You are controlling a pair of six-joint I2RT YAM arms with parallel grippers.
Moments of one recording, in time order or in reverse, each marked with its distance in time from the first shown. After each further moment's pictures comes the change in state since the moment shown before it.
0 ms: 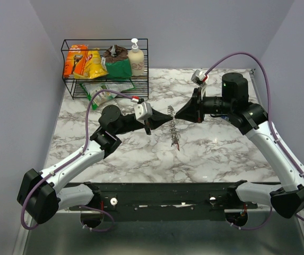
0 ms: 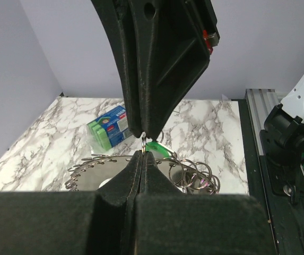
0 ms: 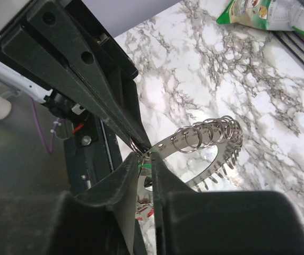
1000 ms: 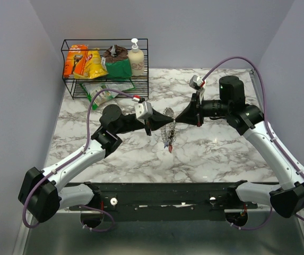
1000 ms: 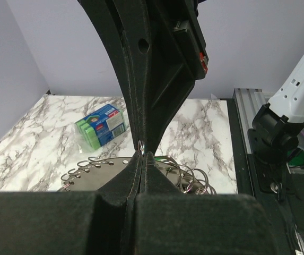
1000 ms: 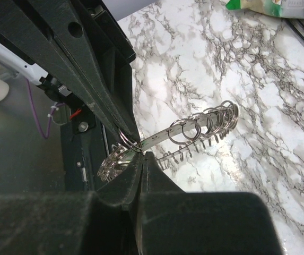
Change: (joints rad) left arm 0.003 0.018 0.001 0.017 0.045 -0.055; right arm -0.009 0.009 -0.068 0.004 -0.058 -0.083
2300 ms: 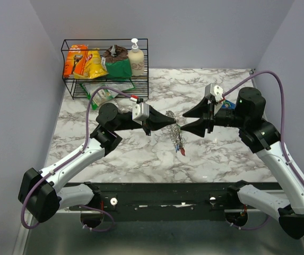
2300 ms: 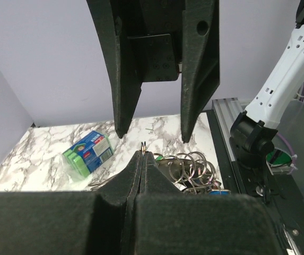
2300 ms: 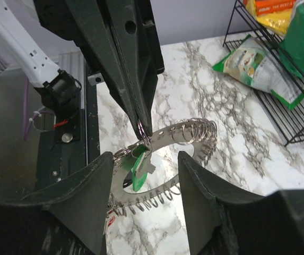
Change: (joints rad) left arm -0.003 0.000 0.057 0.062 0.136 -0.021; right arm -0.001 -0.229 -0.116 0.159 -0.027 -0.075
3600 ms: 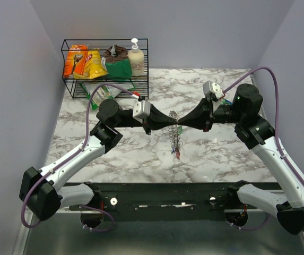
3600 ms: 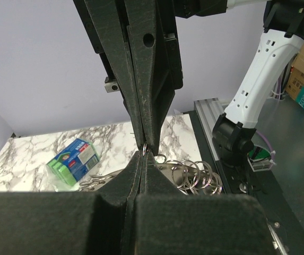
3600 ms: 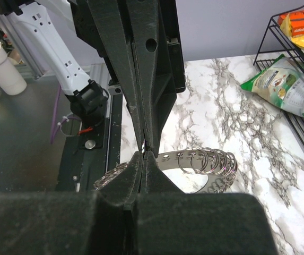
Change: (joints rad) left arm 0.000 0.020 0.061 -0.054 0.068 -0.011; right arm 0.000 0.051 -0.011 0.140 -0.153 0.093
